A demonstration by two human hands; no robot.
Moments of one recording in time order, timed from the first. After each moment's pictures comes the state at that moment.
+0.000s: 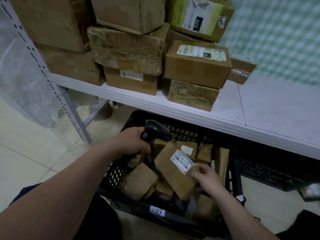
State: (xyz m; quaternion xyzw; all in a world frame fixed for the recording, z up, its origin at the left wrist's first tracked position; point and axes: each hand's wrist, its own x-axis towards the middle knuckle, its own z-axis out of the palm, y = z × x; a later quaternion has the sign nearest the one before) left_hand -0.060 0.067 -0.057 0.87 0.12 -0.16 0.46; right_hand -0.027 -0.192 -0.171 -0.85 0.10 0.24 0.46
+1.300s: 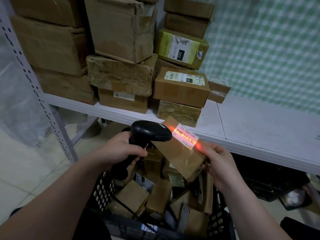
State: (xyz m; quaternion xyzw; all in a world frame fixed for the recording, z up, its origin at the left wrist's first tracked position) left_hand -0.077 0.076 -0.024 0.76 -0.02 -0.12 0.64; right_hand -0.031 -0.183 -0.032 -0.71 0.10 0.07 0.70
